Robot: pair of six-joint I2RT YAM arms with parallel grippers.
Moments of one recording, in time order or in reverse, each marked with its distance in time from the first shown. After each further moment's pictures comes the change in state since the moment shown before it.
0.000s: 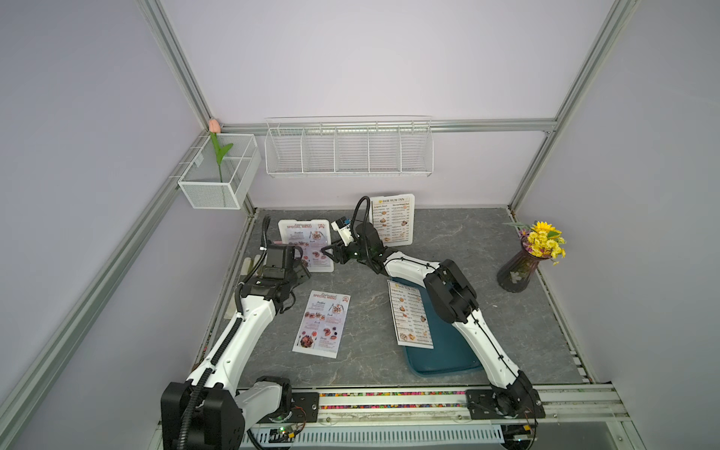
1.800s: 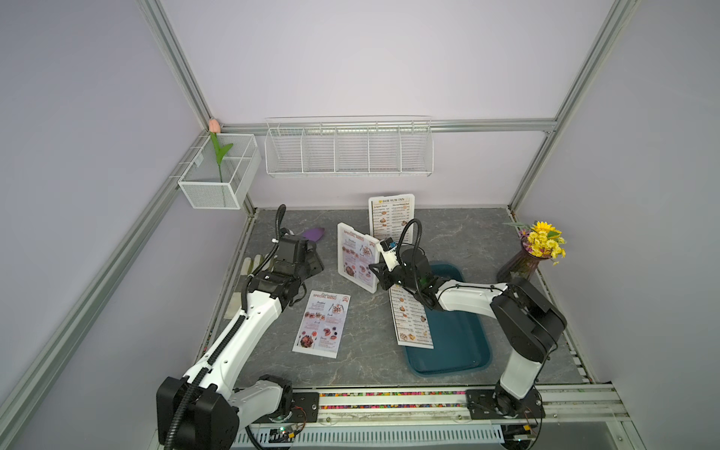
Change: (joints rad) left arm -0.144 0.020 0.100 0.022 -0.025 0.001; right arm -0.014 -0.739 -1.021 0.190 0.329 -0.153
